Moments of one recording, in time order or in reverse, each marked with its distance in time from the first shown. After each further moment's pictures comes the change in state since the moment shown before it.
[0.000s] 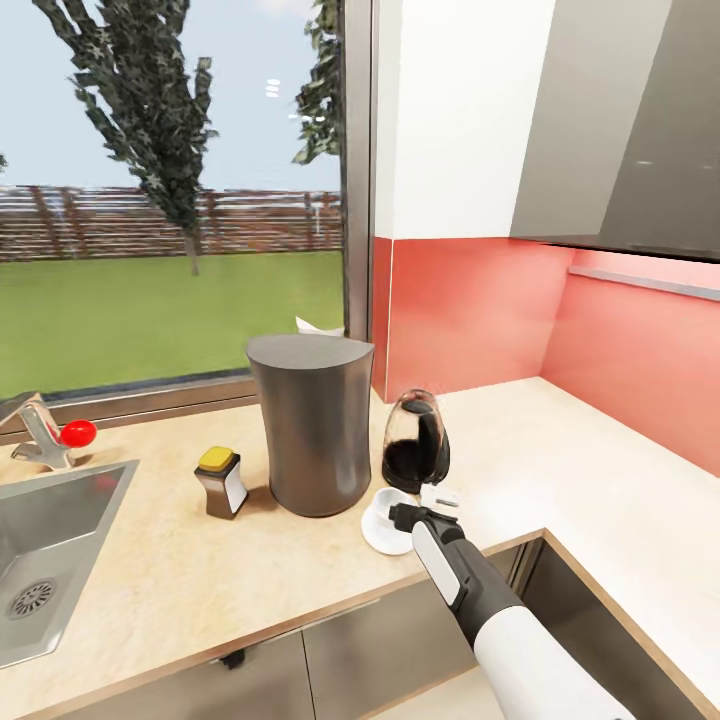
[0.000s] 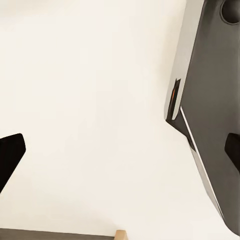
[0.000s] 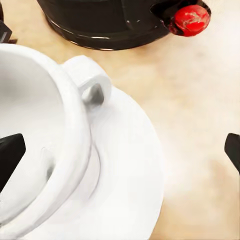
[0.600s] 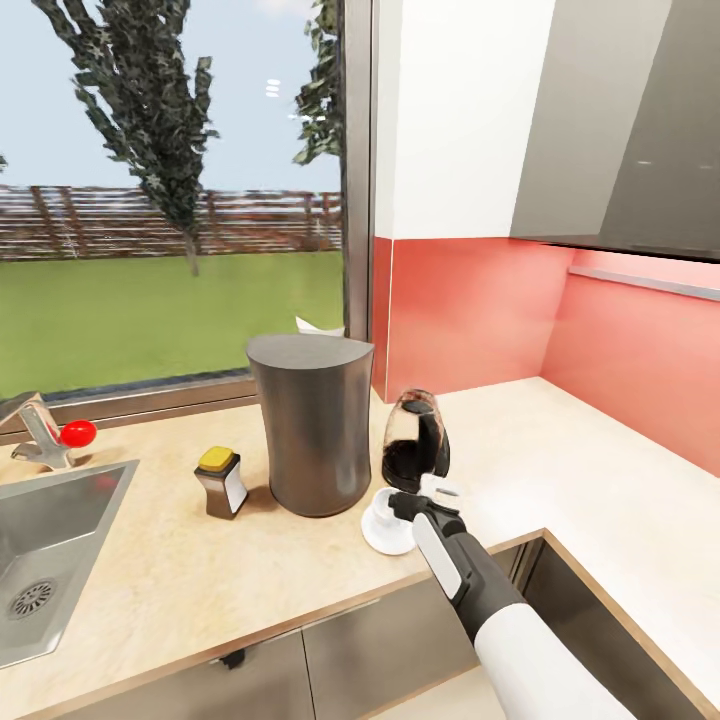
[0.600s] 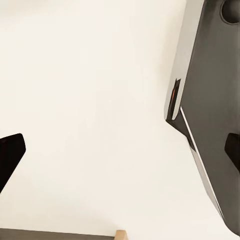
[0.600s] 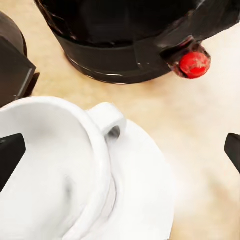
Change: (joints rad) left arm 0.000 0.000 0.000 0.000 0.000 0.000 0.000; right arm 0.000 0.000 -0.003 -0.065 -0.001 0.002 0.000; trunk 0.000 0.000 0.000
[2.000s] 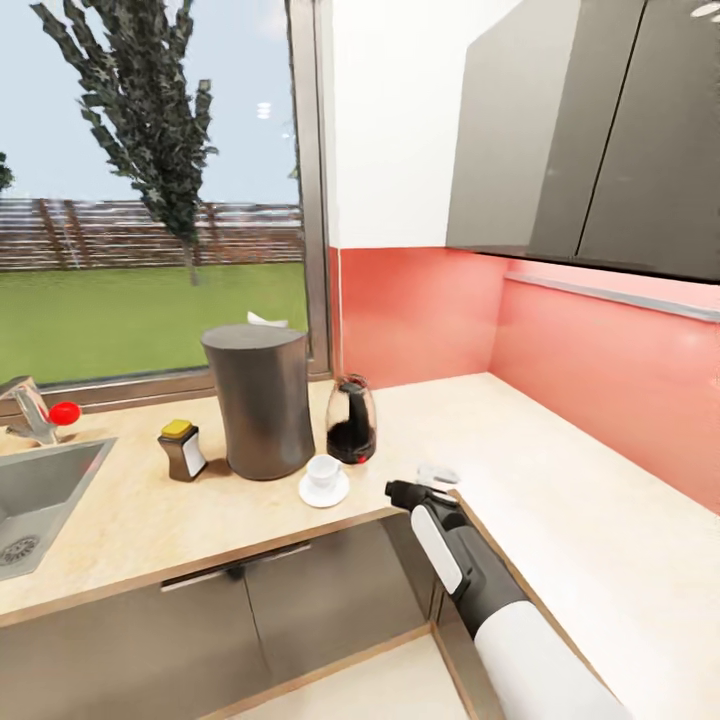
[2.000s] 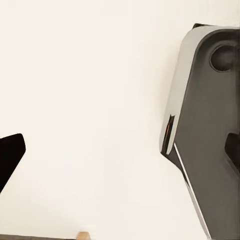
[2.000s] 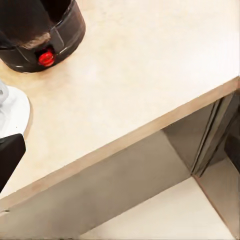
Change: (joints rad) left arm -0.012 -0.003 0.010 -0.042 0.010 -0.015 0.005; right arm 0.000 0.000 0.015 -0.071 0.001 0.010 0.008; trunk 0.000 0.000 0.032
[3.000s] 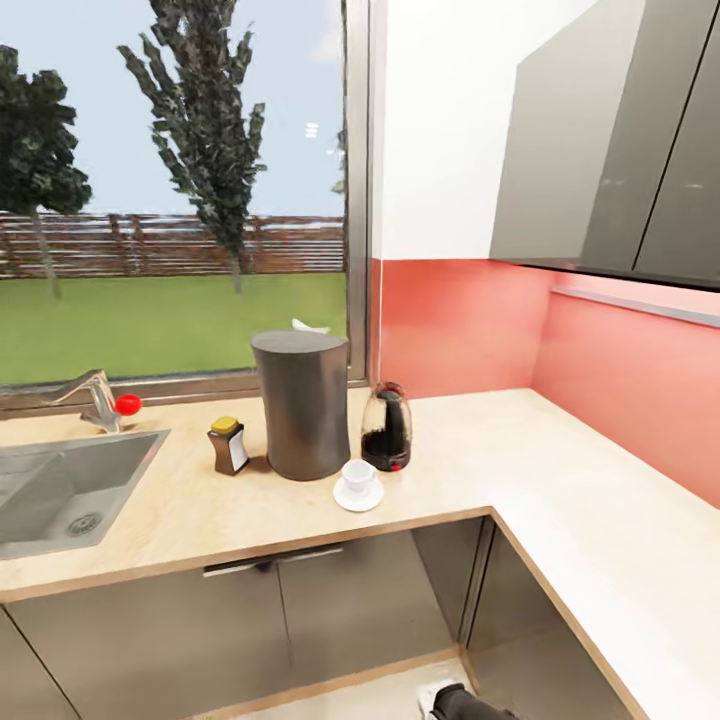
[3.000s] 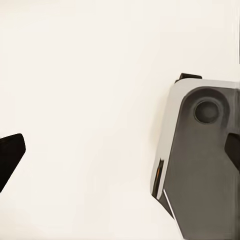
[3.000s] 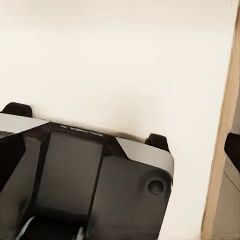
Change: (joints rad) left arm 0.000 -0.010 0.005 -0.101 0.002 -0.005 -0.002; right arm 0.125 0.000 0.339 0.824 0.010 0.003 0.373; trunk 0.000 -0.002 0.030
